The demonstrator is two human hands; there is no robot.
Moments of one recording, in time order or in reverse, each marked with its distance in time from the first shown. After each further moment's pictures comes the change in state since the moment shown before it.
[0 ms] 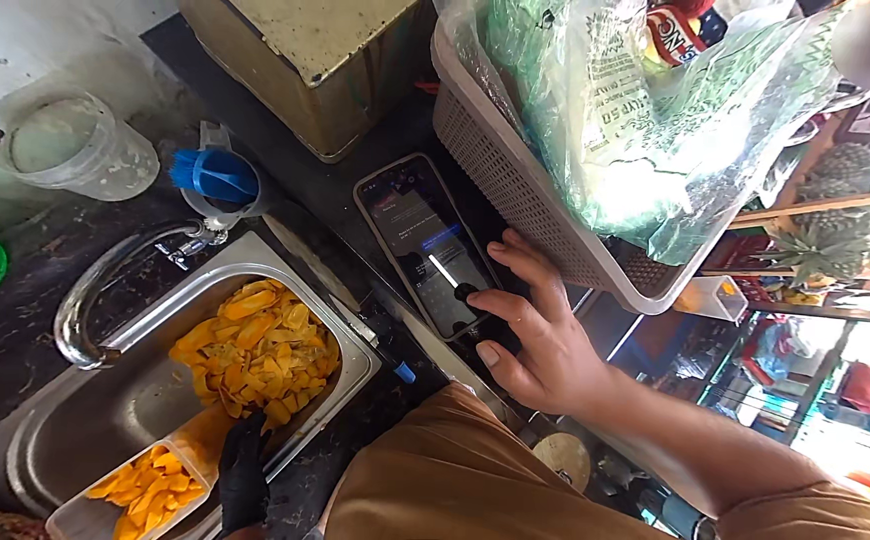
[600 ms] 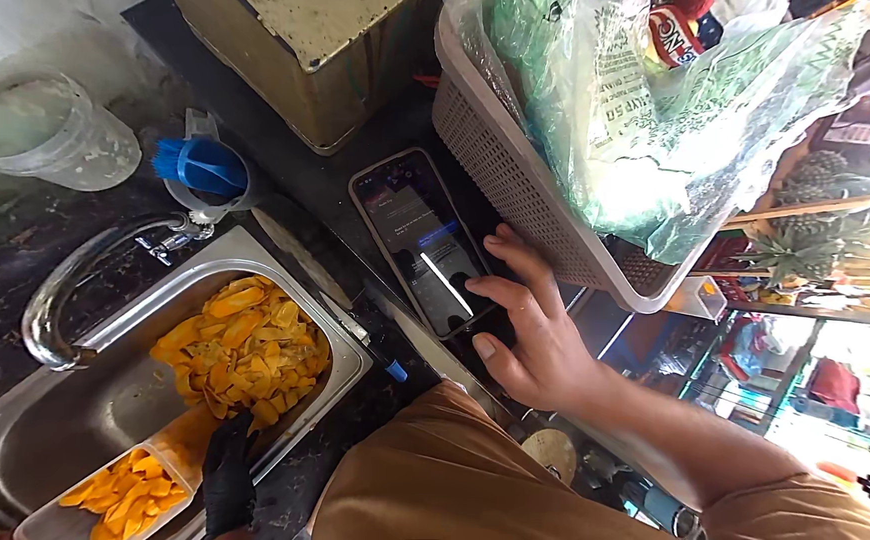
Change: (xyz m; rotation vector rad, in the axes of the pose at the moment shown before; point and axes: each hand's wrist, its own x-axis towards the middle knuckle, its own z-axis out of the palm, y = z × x) left_hand 0.000 0.003 0.001 0.007 -0.004 -0.020; right_hand 0.003 0.000 0.000 0.036 0.013 0.035
